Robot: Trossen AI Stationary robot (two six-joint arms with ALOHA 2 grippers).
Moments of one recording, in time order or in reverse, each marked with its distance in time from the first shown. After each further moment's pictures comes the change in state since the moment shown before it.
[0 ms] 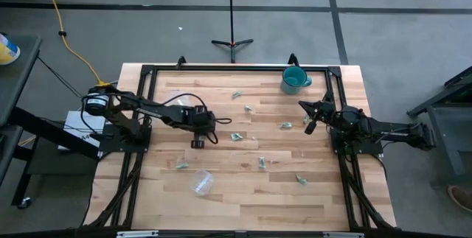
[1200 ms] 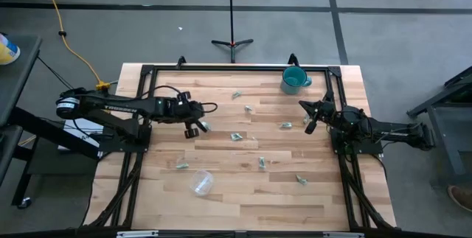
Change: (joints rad) left arm 0.001 -0.361 0.025 -0.253 -0.151 -0.189; right arm 0.000 -0.007 0.000 0.007 0.000 0.003
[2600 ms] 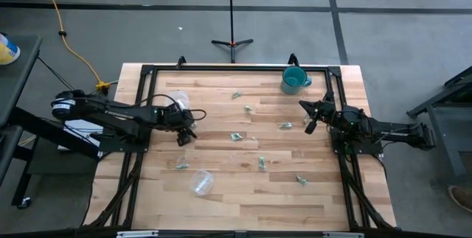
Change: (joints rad) left arm -0.001 -0.052 -0.318 0.184 0.059 -0.204; right arm 0.000 0.000 0.000 0.001 0.000 -0.003
